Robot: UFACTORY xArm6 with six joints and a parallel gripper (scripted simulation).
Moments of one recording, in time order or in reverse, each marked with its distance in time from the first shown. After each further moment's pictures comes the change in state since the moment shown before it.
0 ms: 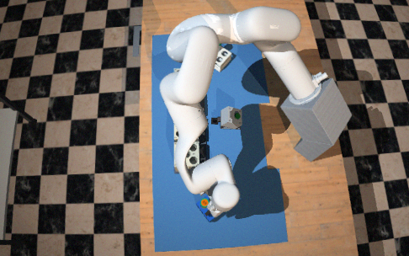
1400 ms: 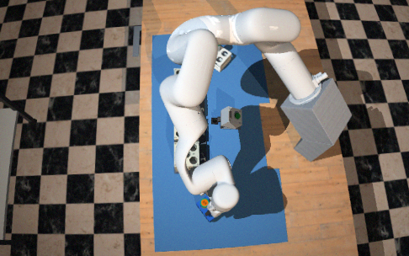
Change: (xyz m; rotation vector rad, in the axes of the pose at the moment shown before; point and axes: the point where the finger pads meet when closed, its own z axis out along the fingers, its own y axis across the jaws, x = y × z) arm 0.000 0.000 0.011 0.000 0.000 0.000
